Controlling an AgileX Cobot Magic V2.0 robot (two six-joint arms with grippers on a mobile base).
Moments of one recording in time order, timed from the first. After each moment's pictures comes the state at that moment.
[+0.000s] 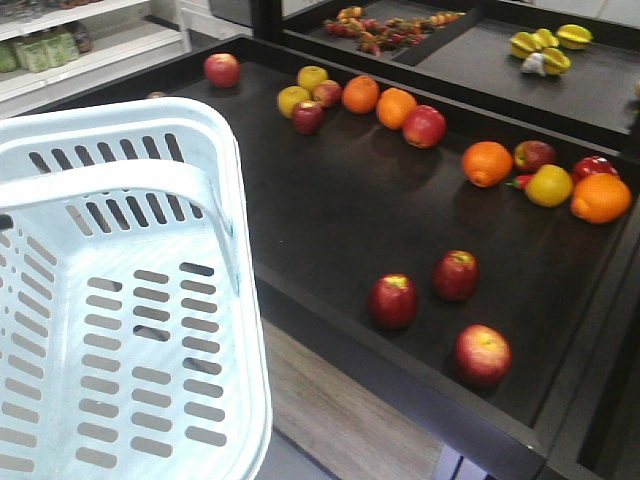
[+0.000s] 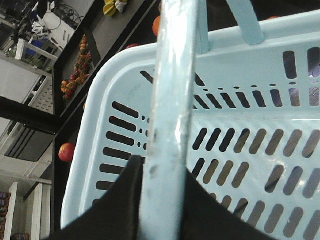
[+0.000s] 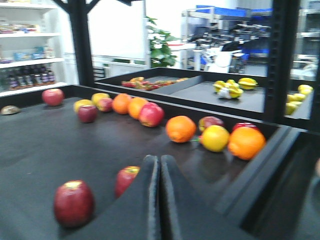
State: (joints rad) left arm -0.69 0.79 -1.16 0.09 0.93 0.79; right arm -0.02 -0.01 0.03 -0.04 0.05 0.05
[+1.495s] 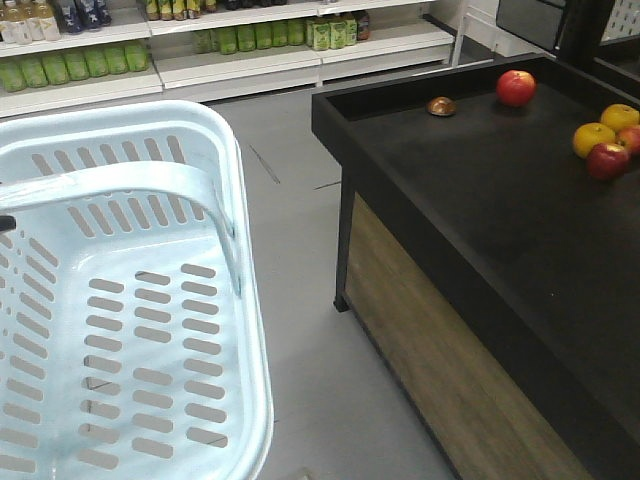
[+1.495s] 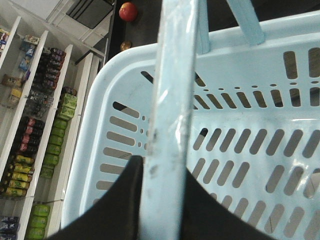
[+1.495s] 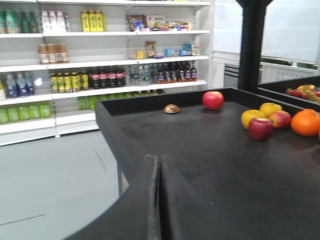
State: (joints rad) left arm -0.69 0.79 -1.16 0.09 0.93 0.79; right arm -0.02 -0.01 0.03 -0.04 0.05 0.05
